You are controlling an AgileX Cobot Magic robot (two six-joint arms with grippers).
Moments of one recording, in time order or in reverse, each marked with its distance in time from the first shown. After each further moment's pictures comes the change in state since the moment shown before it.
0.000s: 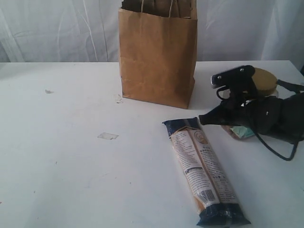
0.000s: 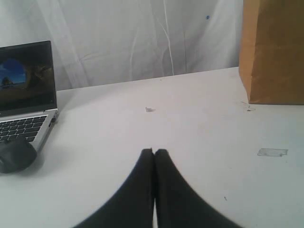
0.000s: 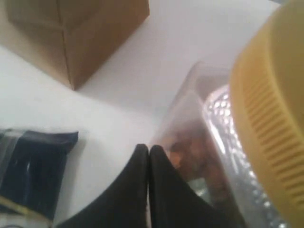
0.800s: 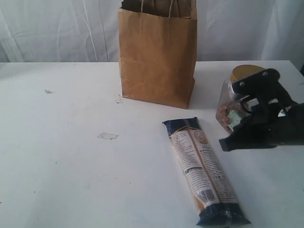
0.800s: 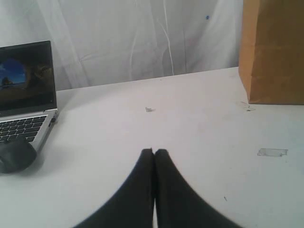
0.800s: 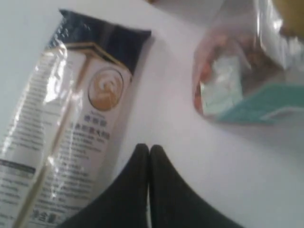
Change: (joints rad) left arm 0.000 0.000 0.000 0.000 0.000 0.000; right arm -0.058 -0.419 0.167 -0.164 0.532 0.069
